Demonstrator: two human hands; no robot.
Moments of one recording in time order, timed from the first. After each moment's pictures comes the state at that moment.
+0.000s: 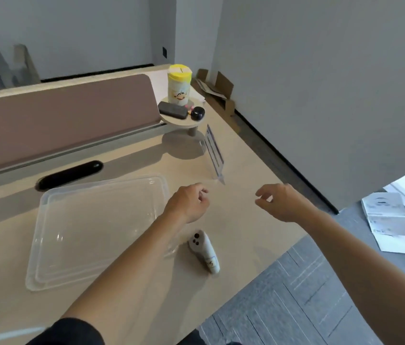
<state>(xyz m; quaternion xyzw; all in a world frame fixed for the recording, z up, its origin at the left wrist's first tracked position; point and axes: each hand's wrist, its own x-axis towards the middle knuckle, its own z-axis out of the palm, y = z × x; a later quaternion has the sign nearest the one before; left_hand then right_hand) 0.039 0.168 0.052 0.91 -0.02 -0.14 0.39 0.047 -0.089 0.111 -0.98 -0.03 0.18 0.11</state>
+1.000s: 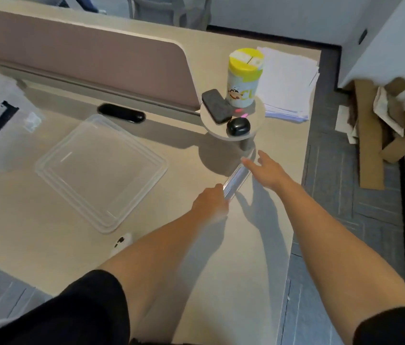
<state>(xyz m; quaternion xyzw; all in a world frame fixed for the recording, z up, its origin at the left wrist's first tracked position) 0.271 -0.008 -0.022 0.84 0.43 -0.14 0.29 0.441 -0.061 0.004 -0.84 -0.26 0.39 0.26</state>
